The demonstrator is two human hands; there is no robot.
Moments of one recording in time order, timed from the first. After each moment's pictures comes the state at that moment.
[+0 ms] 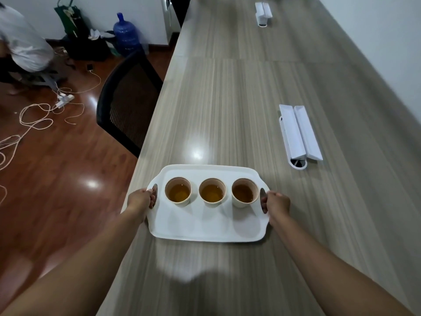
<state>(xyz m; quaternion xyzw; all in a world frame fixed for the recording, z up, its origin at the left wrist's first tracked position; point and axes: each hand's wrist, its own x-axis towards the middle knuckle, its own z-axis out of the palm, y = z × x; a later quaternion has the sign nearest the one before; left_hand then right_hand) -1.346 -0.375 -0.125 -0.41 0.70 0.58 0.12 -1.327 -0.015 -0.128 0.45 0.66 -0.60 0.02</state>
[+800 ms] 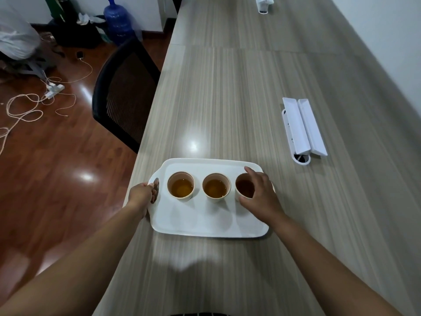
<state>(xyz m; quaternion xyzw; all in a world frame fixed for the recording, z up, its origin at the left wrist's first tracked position) -1.359 -0.378 -0.125 -0.39 0.70 0.58 0.14 -1.315 -0.053 -0.097 0.04 0.94 -0.34 0.06</state>
